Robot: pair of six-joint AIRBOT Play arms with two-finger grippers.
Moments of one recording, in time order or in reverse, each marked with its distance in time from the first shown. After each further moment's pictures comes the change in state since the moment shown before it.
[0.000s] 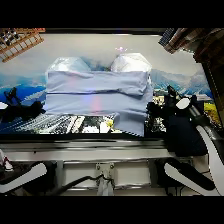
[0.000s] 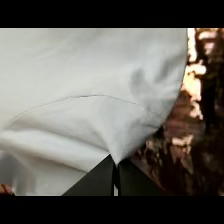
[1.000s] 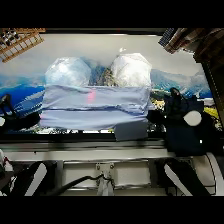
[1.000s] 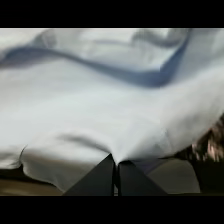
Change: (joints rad) left arm -0.070 0.381 -0.155 0.179 -0.004 -0.124; right arm 0.122 0.290 -0.003 -0.080 0.095 0.084
